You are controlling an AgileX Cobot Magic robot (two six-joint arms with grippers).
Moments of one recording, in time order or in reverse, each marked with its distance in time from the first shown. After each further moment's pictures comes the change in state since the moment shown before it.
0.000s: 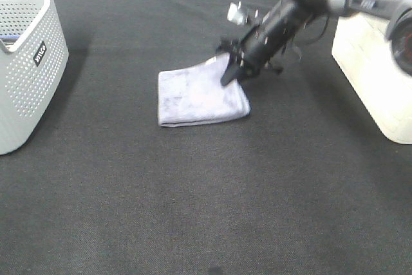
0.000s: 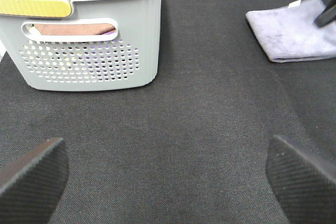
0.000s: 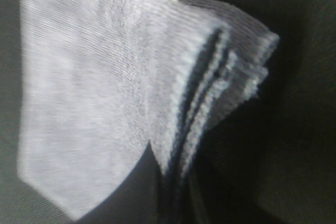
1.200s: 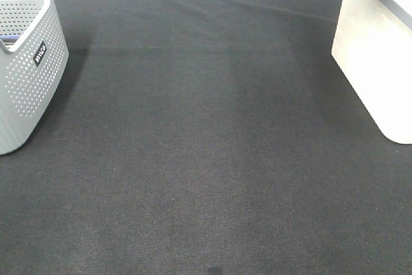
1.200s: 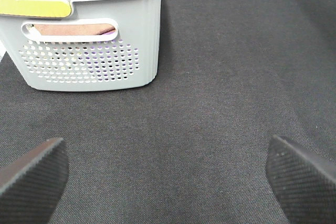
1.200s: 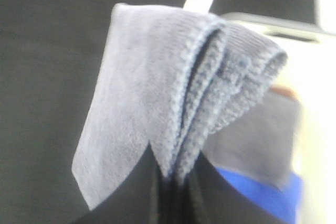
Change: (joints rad) left arm 0.000 0.000 0.000 0.000 0.000 0.000; right arm -0.186 -0.695 0.000 -0.594 0.152 0.099
